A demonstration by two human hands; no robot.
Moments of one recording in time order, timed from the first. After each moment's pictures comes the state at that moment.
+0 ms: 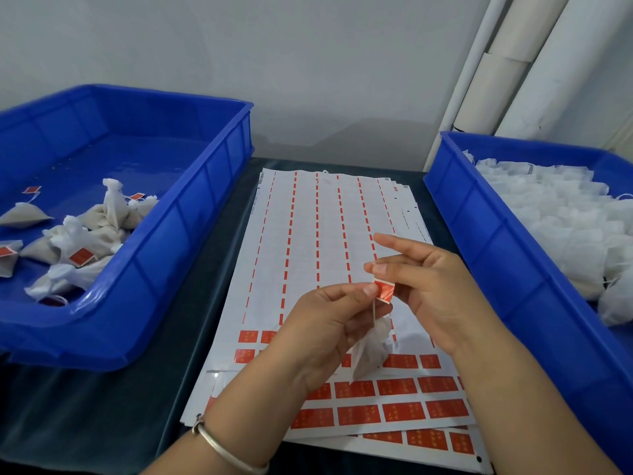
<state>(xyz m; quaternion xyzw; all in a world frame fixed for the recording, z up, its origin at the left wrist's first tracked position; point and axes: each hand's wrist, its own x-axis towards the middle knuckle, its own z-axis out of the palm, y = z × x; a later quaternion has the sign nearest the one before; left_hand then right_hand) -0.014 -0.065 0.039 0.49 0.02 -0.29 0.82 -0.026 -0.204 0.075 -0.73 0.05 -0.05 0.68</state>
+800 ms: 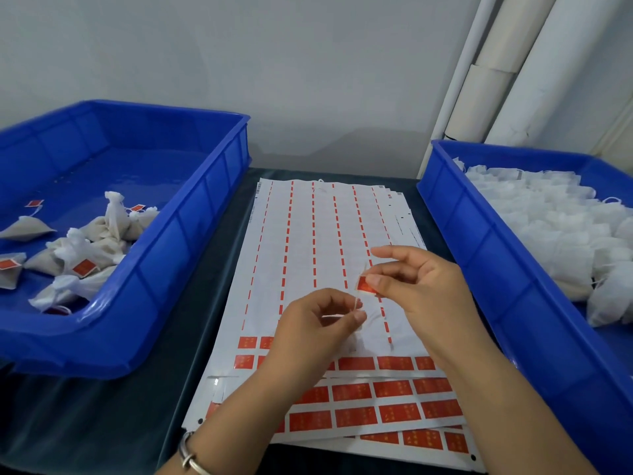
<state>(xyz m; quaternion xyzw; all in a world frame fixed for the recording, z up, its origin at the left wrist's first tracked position) -0.019 -0.056 0.028 0.78 -0.11 -0.08 0.61 -0.039 -0.198 0.071 -0.81 0.05 -0.14 0.56</state>
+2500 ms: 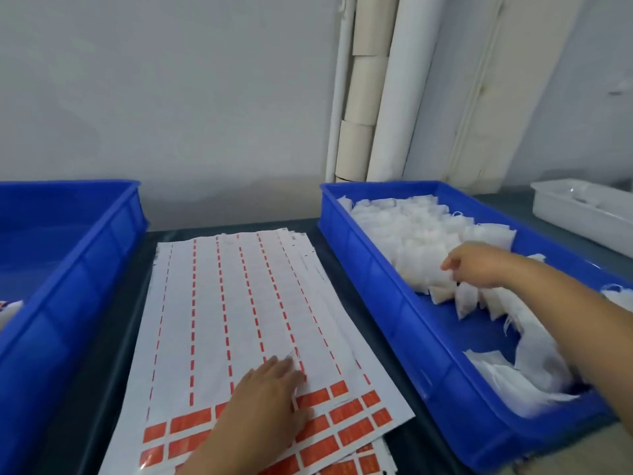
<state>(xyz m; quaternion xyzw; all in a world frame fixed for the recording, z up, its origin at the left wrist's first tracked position) -0.019 -0.098 0.014 0.93 -0.32 -0.14 0.11 -0.052 -0.423 0.141 -0.95 0.30 0.11 0.04</state>
